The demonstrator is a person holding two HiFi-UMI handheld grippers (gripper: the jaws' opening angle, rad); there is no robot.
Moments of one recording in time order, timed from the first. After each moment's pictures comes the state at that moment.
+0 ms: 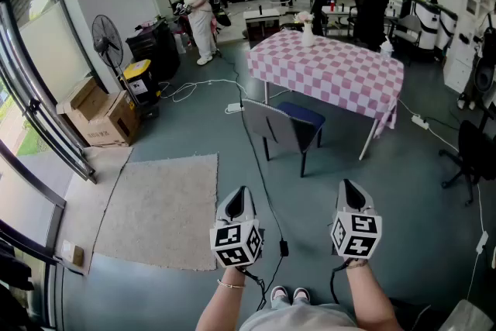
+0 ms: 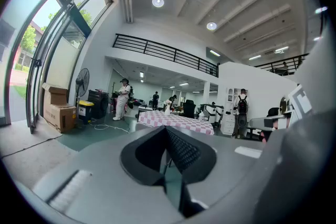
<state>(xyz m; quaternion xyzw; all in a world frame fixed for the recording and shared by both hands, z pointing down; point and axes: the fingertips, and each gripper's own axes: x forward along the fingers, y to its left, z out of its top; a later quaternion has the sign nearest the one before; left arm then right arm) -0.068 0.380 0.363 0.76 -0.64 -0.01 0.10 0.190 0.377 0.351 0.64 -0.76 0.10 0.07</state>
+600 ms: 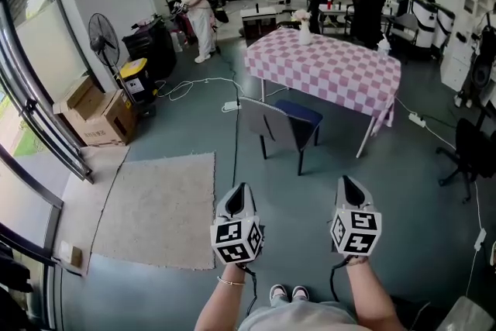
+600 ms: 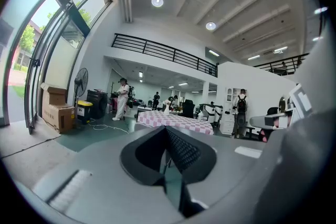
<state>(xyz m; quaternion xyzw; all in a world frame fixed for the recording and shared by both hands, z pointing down) -0.069 0.375 0.363 0.77 -0.63 -0.01 0.10 0.185 0.377 0.346 0.65 -0.76 0.09 0.07</state>
